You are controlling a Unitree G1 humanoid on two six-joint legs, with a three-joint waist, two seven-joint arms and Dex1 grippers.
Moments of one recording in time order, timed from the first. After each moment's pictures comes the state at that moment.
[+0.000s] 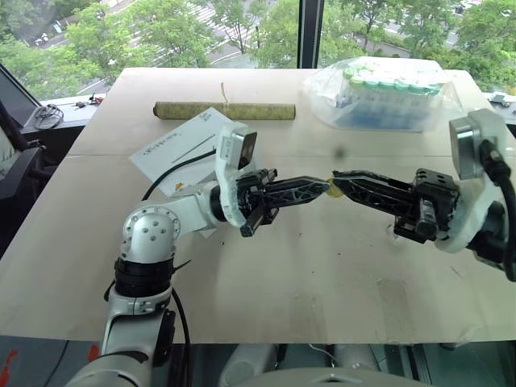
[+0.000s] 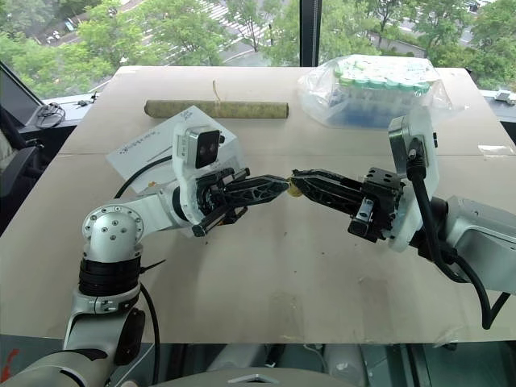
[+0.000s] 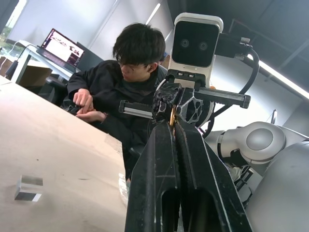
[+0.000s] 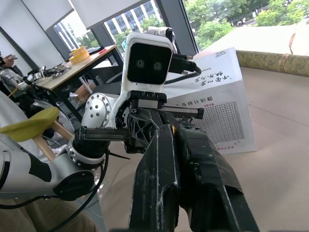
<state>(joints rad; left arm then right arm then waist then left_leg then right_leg) -0.55 0.43 0.05 -0.26 -1.33 1.04 -0.82 -0.34 -1.03 -0.18 -0.78 1.90 0.73 -0.03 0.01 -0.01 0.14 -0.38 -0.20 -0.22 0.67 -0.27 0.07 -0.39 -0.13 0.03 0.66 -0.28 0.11</state>
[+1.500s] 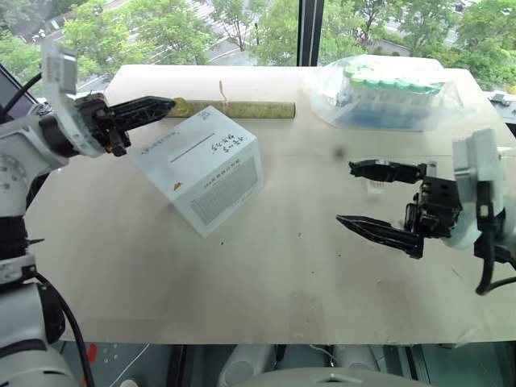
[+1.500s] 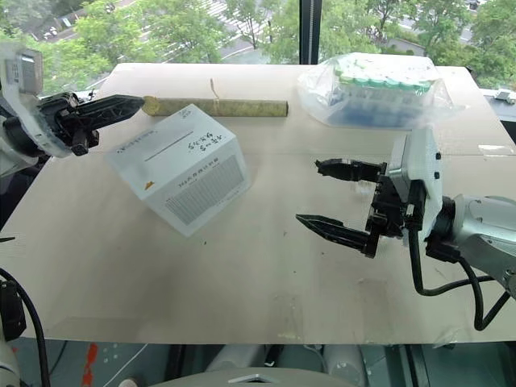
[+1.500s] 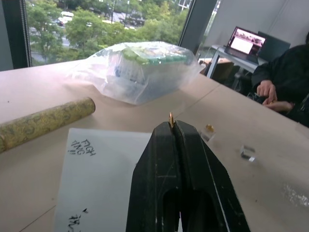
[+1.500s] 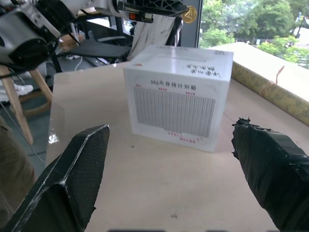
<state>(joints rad) -0.71 1.06 0.21 0.26 -0.86 0.75 -1.17 -0.22 -0.99 -0.24 -0.78 1.17 0.70 0.59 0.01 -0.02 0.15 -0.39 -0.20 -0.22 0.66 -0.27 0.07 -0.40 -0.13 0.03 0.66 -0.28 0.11</state>
